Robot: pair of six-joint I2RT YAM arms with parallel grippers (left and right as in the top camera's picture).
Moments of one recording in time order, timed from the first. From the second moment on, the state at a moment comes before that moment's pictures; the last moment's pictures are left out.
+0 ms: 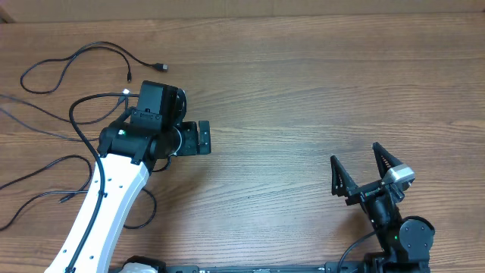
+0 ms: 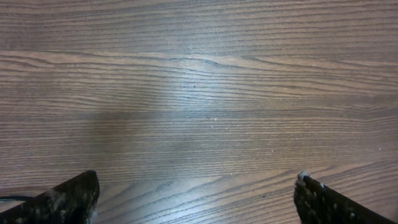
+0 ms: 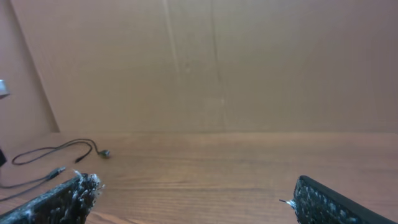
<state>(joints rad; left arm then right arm) -0.24 1.33 1.17 -0.97 0.10 -0.30 0.05 0.04 0.03 0.12 -0.27 0.20</state>
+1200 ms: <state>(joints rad) -0.24 1.33 1.17 -0.97 0.10 -0.30 0.05 0.01 0.02 -0.03 -0.14 0.05</state>
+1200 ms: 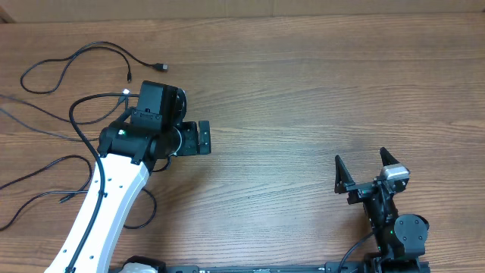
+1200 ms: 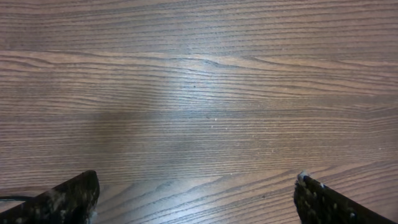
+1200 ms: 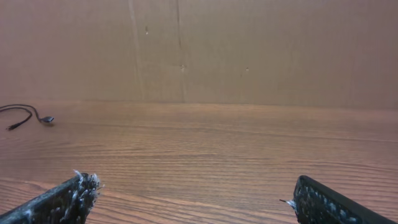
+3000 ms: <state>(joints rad) -0.24 1.33 1.17 -0.97 0.08 -0.30 0.05 0.01 0.02 -0.03 -0.09 0.04</state>
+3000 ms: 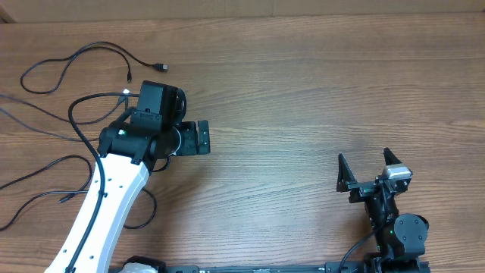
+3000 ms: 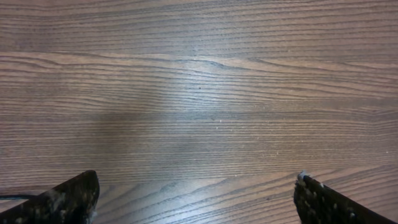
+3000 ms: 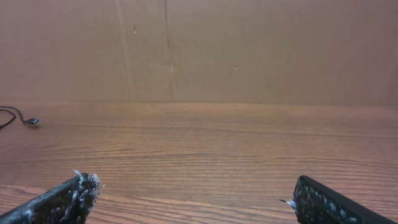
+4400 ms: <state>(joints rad) -0.21 0.24 0.53 -0.77 0.07 -0.25 0.05 0.01 0.02 -0.03 -0.09 0.04</state>
